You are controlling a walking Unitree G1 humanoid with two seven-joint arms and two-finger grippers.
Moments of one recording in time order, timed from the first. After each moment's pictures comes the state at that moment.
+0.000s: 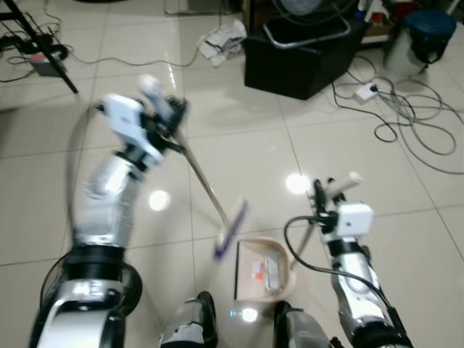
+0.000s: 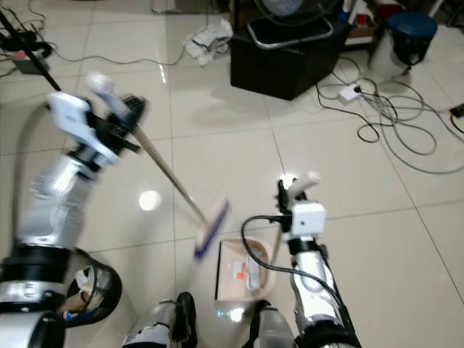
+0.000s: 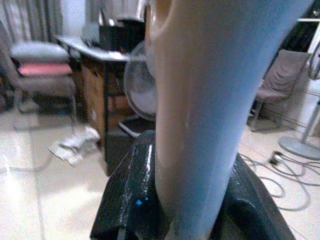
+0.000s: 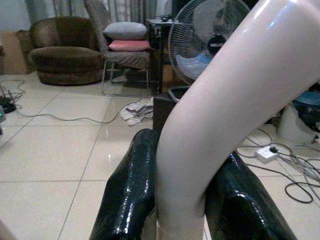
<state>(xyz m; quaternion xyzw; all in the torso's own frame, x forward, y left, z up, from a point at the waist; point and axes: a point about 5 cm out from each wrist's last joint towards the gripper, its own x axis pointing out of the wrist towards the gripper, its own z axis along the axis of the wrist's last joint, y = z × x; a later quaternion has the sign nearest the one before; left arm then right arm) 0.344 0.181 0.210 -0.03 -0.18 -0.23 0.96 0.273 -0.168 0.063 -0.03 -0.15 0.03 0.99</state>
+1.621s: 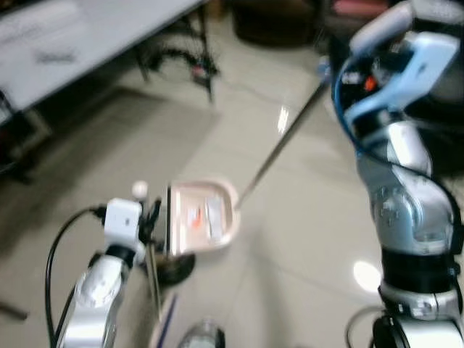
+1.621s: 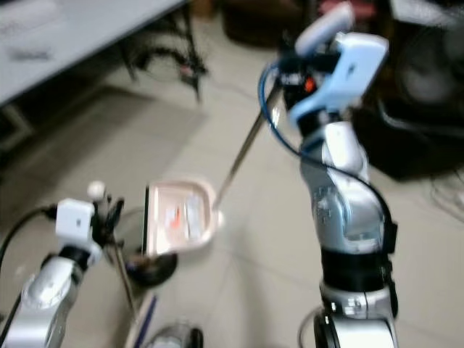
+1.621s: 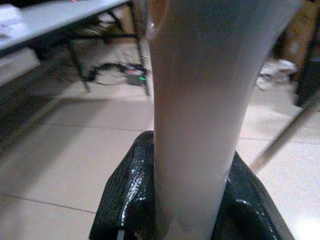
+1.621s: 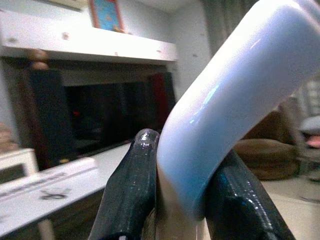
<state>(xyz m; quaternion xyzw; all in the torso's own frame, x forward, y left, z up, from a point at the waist) 0.250 0.200 0.084 0.07 0.01 -0.08 0.99 0.316 -0.138 0.289 0.12 -0.24 0.14 0.95</state>
